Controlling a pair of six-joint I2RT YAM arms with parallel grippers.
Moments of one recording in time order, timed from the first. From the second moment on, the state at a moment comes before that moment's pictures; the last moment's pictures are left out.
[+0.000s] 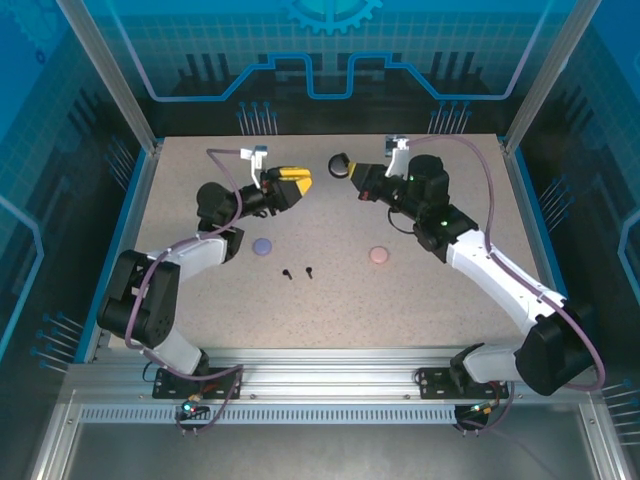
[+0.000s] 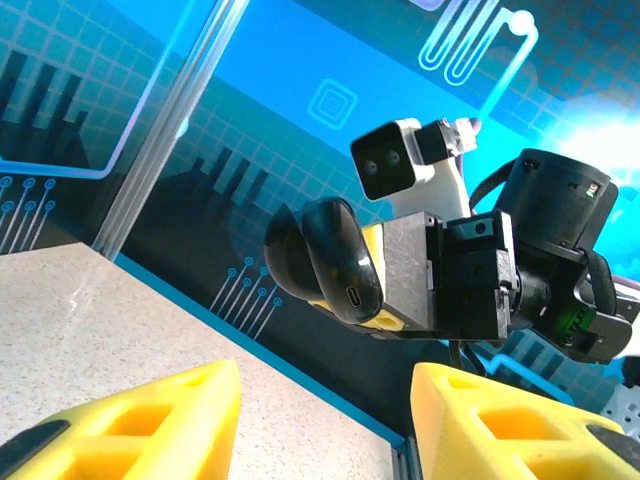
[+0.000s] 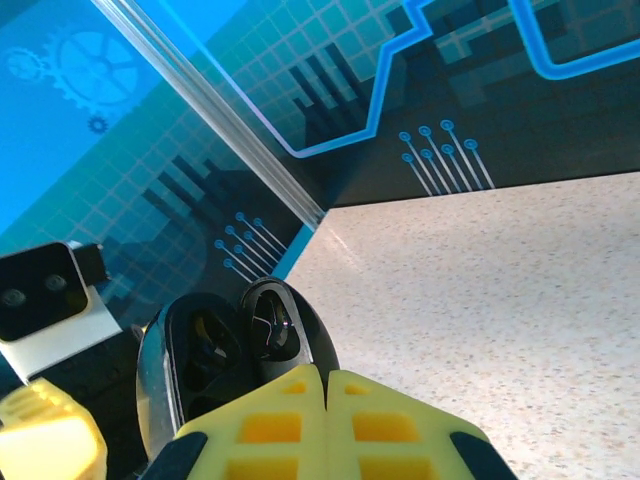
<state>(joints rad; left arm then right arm) -0.24 1.60 0.86 1.16 0.92 -0.89 0.47 1.33 1.11 0.05 -0.25 0.59</state>
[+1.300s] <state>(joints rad) -0.12 1.91 1.84 -0.71 1.30 0.16 0.34 1.79 1.65 -0.31 -0.66 0.05</state>
